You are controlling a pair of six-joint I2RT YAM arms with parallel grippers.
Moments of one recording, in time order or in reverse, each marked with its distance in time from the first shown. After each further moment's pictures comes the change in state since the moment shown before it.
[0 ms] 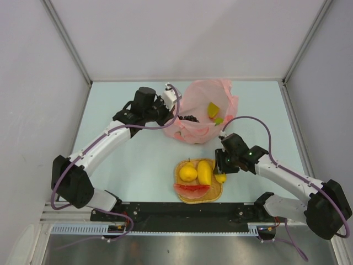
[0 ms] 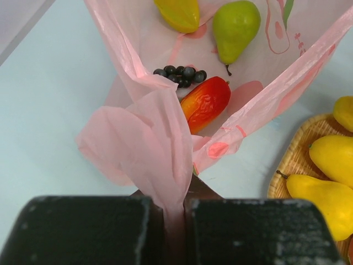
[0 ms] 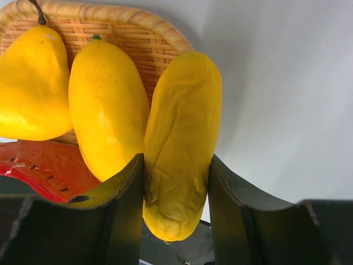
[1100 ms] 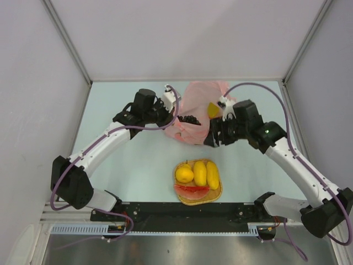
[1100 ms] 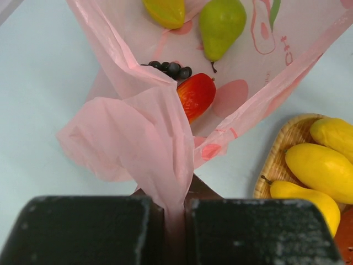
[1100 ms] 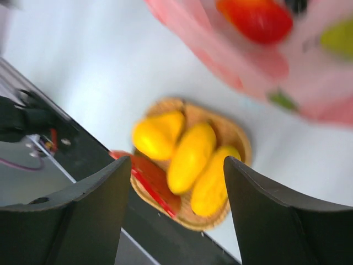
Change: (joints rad) left arm 0.000 -0.010 -0.029 0.004 0.028 -0.036; right arm -0.120 0.029 0.439 -0.115 -0.231 -0.221
